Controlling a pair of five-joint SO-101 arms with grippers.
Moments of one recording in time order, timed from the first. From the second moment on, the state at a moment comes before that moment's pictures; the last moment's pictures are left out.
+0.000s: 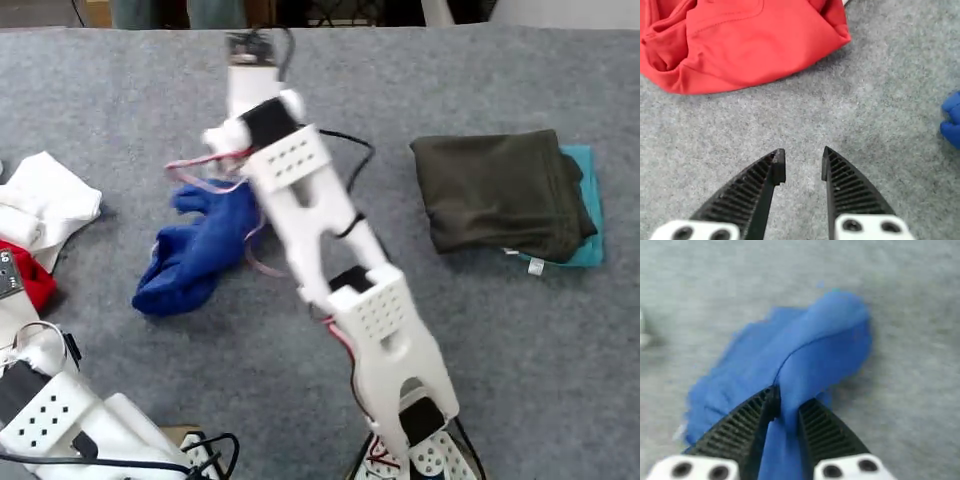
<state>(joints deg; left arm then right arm) -56.8 -72.1 71.0 68.8 -24.7 -29.9 46.4 -65.6 100.4 -27.6</state>
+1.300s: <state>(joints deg) 3.8 -31.0 31.5 83.7 -17.0 -7.3 19.0 18.7 81.3 32.3</state>
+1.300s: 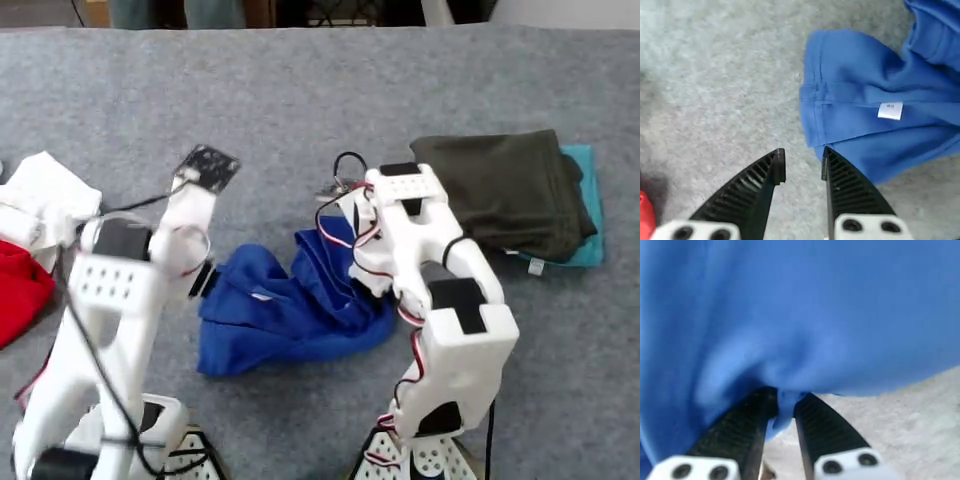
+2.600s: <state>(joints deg) 11.5 -6.3 21.7 73.1 17.3 -7.3 17.0 23.7 74.8 33.1</state>
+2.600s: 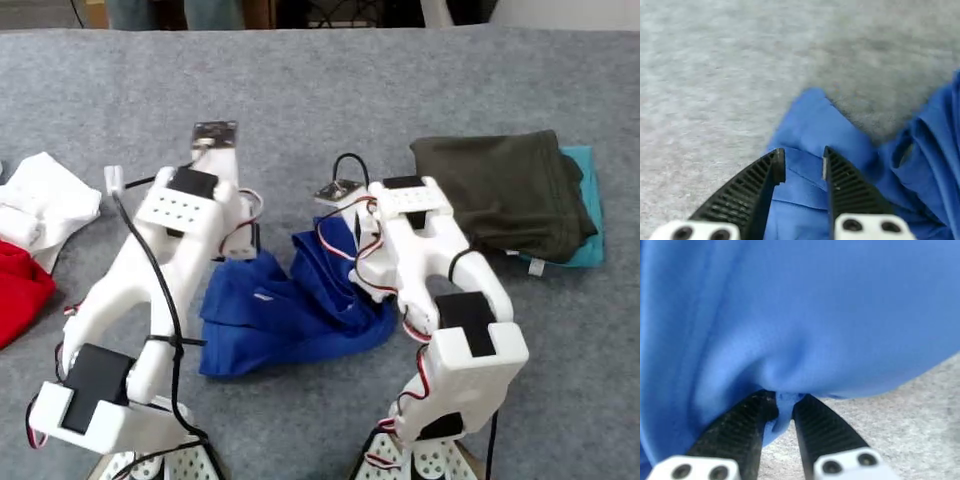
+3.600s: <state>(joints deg) 4.4 6.7 21.2 74.4 18.2 -7.3 17.0 23.7 74.8 33.1</state>
